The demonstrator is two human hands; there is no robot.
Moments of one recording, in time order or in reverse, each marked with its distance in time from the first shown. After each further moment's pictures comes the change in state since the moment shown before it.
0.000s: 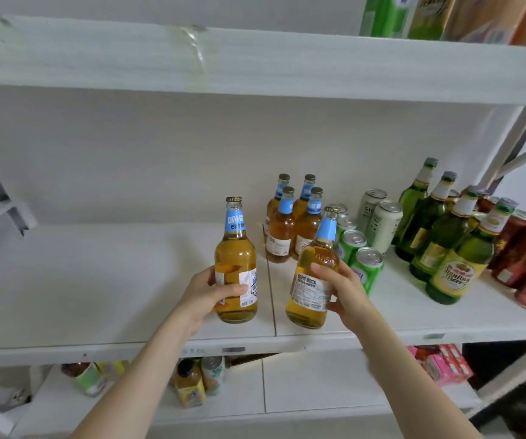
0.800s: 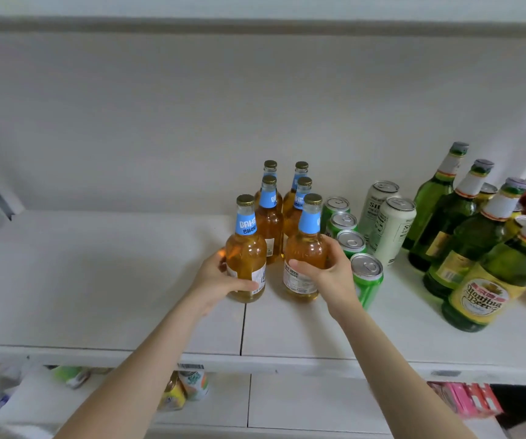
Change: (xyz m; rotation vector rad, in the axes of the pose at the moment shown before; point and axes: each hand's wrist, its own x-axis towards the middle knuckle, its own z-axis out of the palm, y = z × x) left_hand 0.100 -0.025 0.070 0.078 0.186 0.020; right_hand 0.102 0.018 -0.035 -0.091 -0.027 -0.309
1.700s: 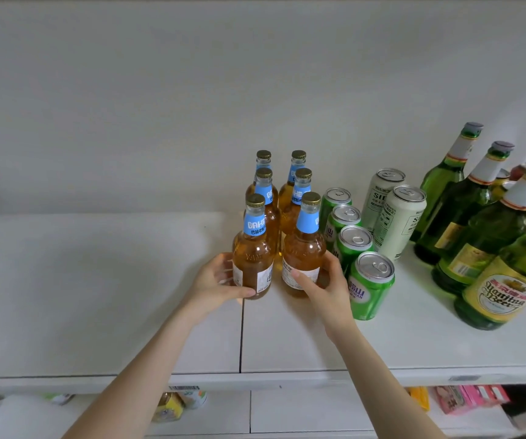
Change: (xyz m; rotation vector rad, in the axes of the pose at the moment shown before) left_hand 0.042 -0.039 -0.006 0.086 -0.093 0.083; right_hand 0.006 0.057 0.007 -0.004 0.082 -0.024
